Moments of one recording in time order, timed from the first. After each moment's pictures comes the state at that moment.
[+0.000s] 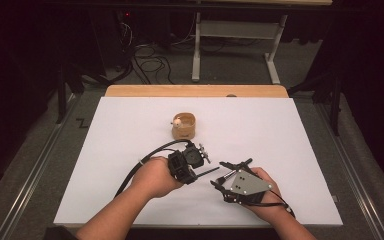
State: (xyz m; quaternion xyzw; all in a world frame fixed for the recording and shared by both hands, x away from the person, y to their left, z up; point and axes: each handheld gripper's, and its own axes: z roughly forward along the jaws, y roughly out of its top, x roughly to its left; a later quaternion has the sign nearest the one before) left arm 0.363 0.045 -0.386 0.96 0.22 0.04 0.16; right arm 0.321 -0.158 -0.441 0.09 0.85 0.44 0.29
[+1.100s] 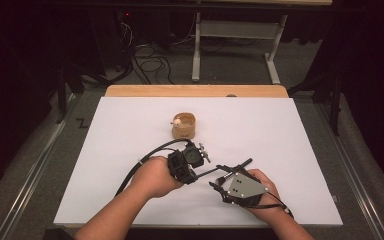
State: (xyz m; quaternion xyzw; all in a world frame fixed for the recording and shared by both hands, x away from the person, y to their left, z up) left arm 0.362 0.046 -0.381 0.96 0.22 0.03 0.18; right arm 0.319 -0.154 -0.447 0.07 0.85 0.43 0.30
